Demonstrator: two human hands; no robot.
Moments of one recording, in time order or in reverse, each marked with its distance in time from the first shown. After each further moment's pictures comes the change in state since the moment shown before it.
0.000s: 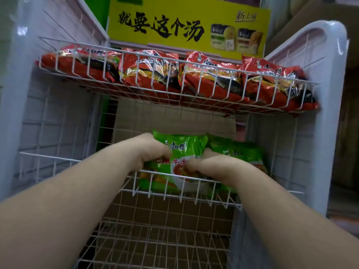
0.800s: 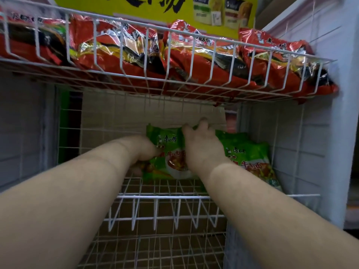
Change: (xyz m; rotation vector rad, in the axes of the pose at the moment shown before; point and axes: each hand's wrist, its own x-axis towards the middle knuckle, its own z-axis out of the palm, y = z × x) left_hand 0.099 0.007 0.023 0.327 -0.189 0.022; right_hand 0.052 -0.020 0.012 -0.682 0.586 -0.173
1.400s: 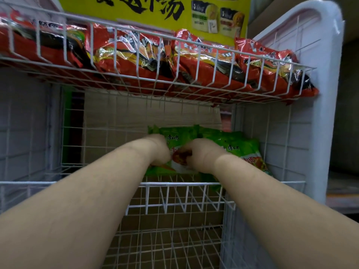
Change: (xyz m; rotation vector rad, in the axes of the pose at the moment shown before) left_hand -0.033 0.008 0.006 0.520 0.104 0.218; right_hand -0.012 -0.003 -0.014 0.111 -0.378 -0.049
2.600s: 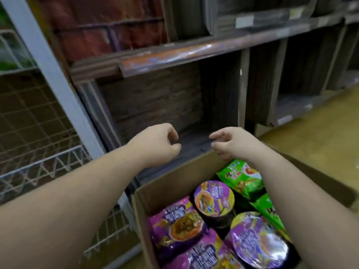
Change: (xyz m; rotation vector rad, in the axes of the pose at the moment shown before) left_hand -0.190 0.361 0.311 -0.078 -0.334 0.484; right_hand -0.383 0.456 0.193 0.996 0.094 0.630
